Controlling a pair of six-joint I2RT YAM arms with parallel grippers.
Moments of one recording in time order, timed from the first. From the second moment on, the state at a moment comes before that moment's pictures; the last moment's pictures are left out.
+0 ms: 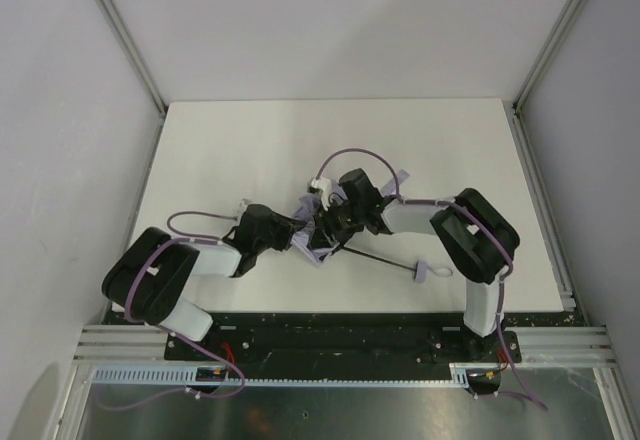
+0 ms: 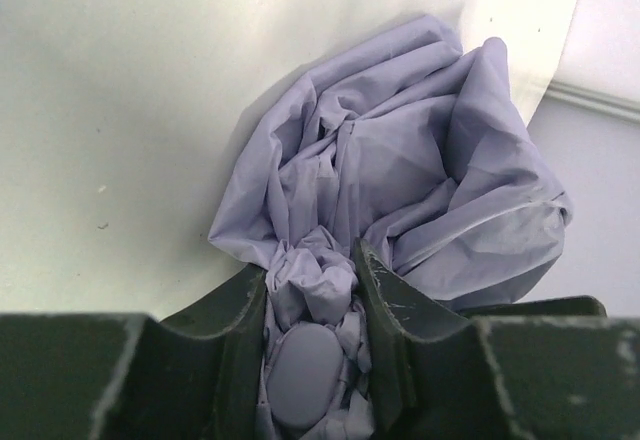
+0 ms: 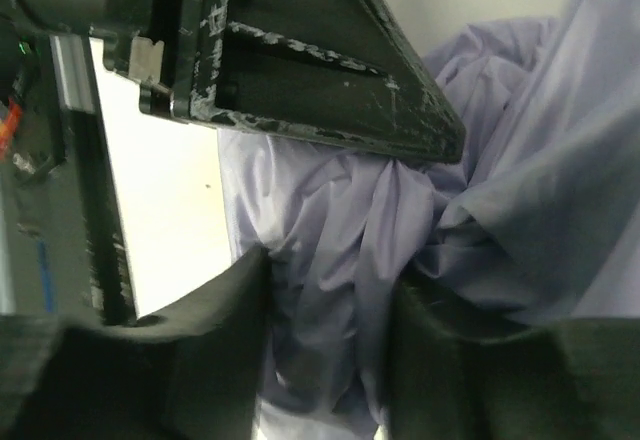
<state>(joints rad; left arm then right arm) -0.49 1.51 0.40 0.47 -0.01 -1.49 0.72 1.95 1.09 0.12 -0.74 -0.02</state>
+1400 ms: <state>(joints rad) -0.49 1.35 0.26 0.66 0.05 -1.40 0.34 1.99 0.73 0.73 -0.41 1.33</state>
